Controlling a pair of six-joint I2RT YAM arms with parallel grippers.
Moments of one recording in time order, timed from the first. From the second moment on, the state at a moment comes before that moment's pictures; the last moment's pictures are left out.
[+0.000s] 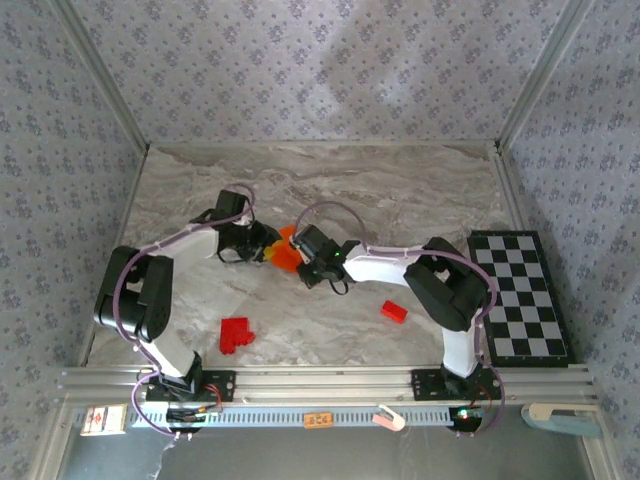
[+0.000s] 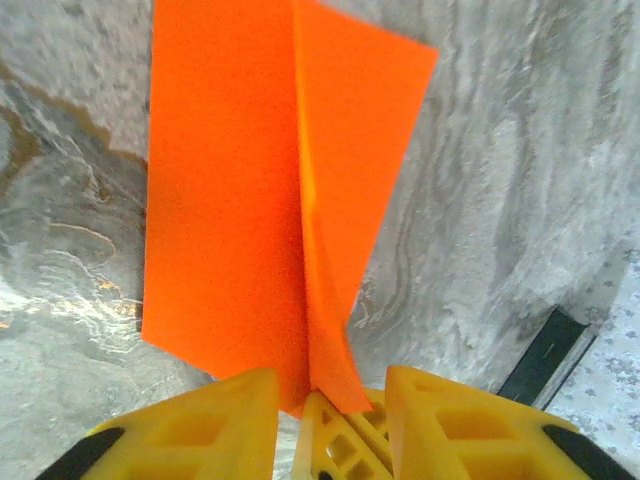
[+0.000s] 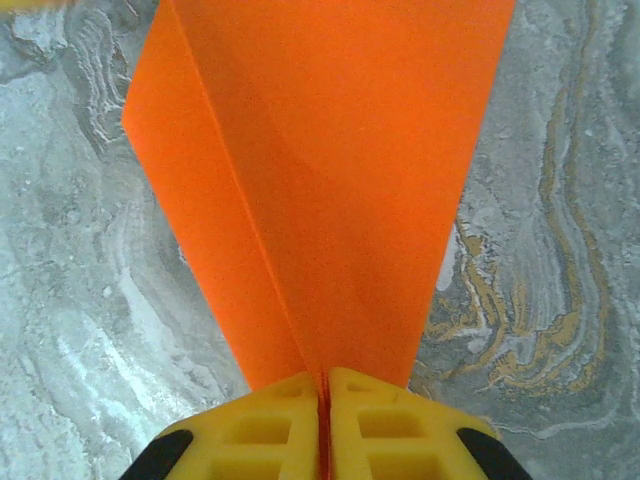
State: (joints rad) left arm -0.30 1.62 0.95 -0.34 0.50 -1.07; right arm 0.88 1.90 1.14 -0.23 0.05 0.19
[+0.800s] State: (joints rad) left arm -0.32 1.53 0.76 -0.15 0.51 -1.07; right arm 0.77 1.93 1.13 -0.18 -0.28 0.29
